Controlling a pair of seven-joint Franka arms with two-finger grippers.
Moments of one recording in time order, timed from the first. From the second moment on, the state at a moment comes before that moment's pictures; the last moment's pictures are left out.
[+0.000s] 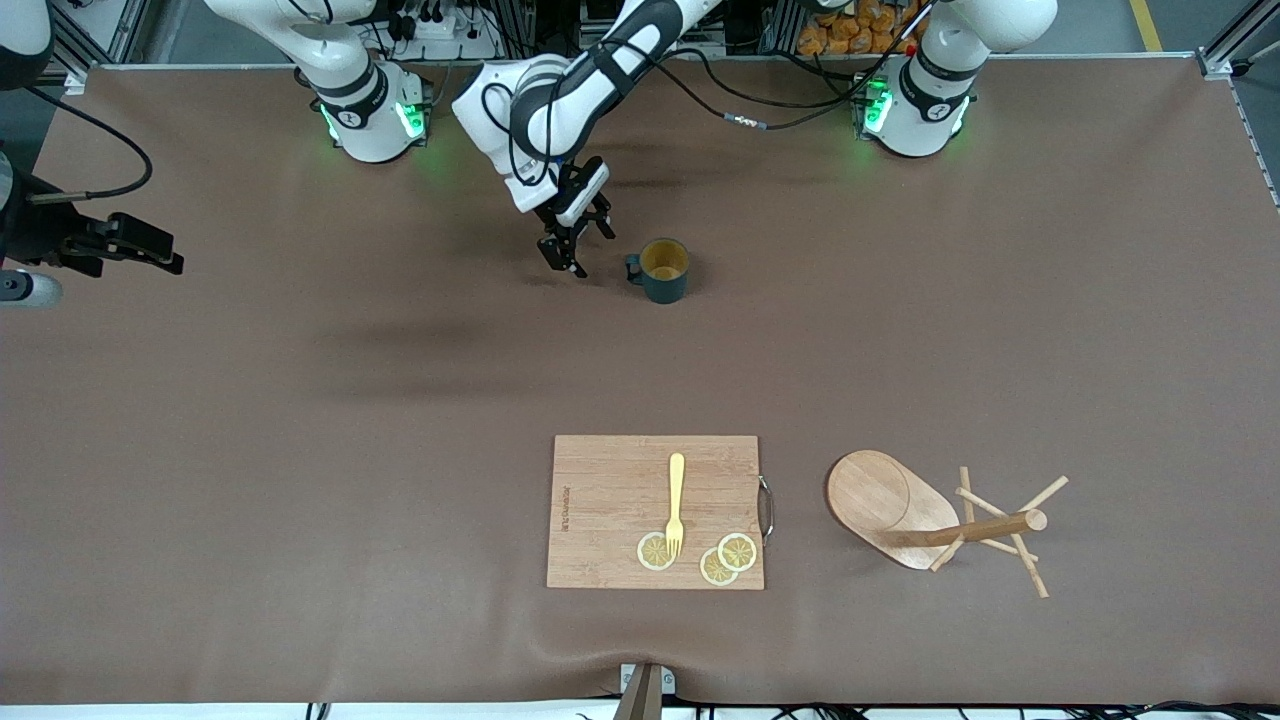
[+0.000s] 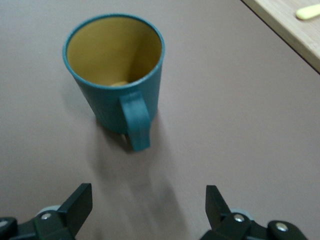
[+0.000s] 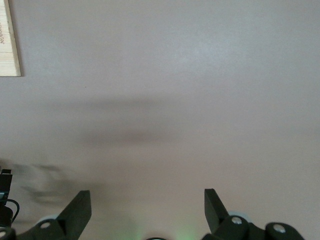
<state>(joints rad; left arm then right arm) -1.43 1.01 0.25 -1.13 0.26 1.73 -2.44 0.00 -0.01 -0.07 -1.66 0.03 1.53 -0.07</state>
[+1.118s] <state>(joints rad) -1.39 1.03 0.26 -1.13 0.24 1.60 -2.46 0.00 -0.01 -0.08 -1.66 0.03 1.53 -0.09</state>
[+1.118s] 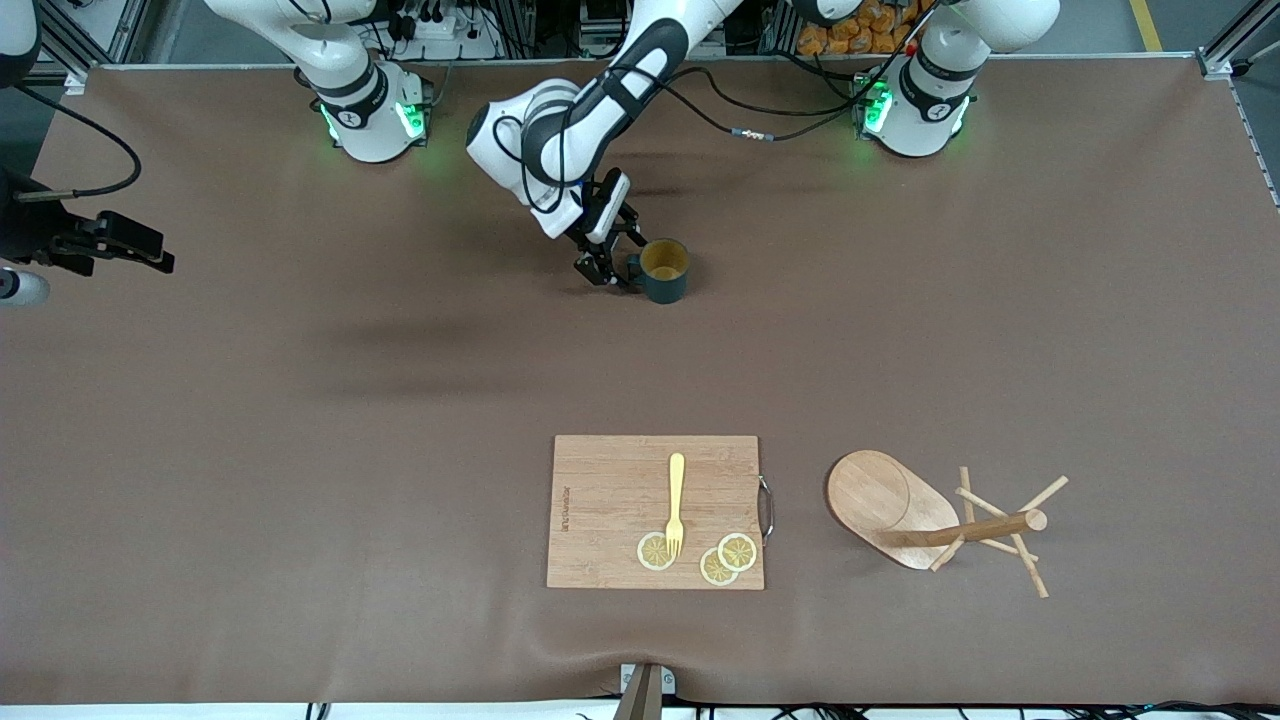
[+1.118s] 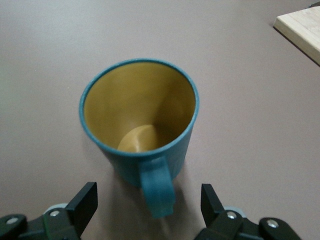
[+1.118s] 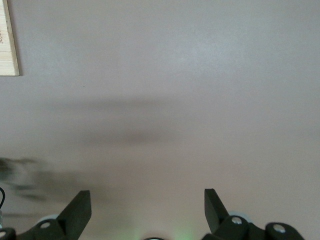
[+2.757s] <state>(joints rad) -1.37 1.04 0.26 -1.11 0.13 1.60 -2.51 0.00 -0.02 -0.08 -1.67 0.03 1.52 -0.09</state>
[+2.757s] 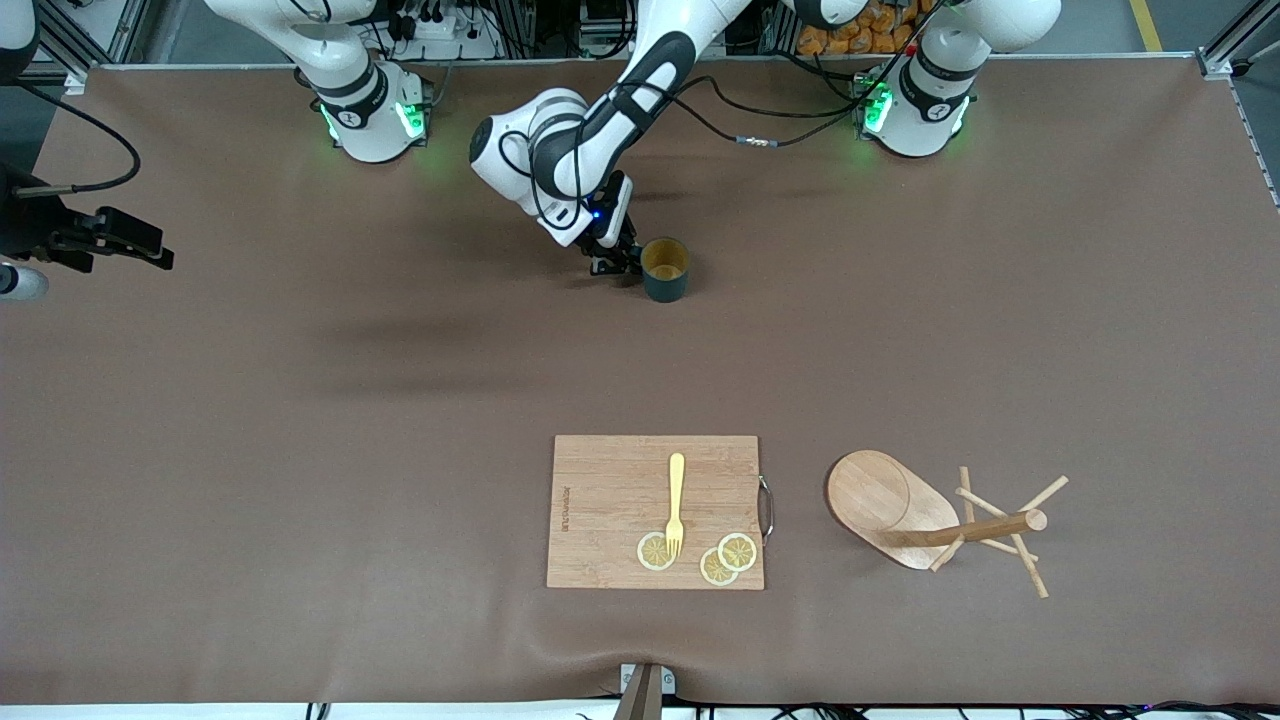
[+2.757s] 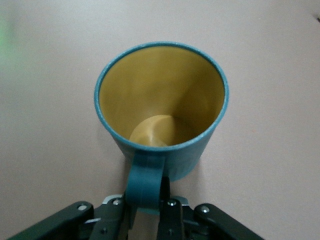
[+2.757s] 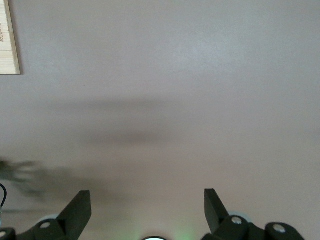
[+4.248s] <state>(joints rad) -0.90 0.53 0.27 -1.08 -0.27 1.59 -1.91 0.00 -0.03 -0.09 -1.67 0.03 1.52 -0.09</state>
